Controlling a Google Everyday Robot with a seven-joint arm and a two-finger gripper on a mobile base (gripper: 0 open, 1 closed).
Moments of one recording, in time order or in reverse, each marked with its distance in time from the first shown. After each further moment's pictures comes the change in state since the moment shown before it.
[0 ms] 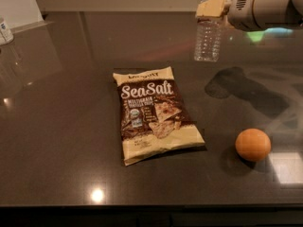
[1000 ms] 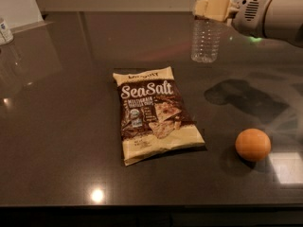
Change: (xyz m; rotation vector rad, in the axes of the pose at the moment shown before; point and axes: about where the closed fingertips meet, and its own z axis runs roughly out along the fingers) arm -0.005 -0.036 -0.036 0.198 0.134 -0.160
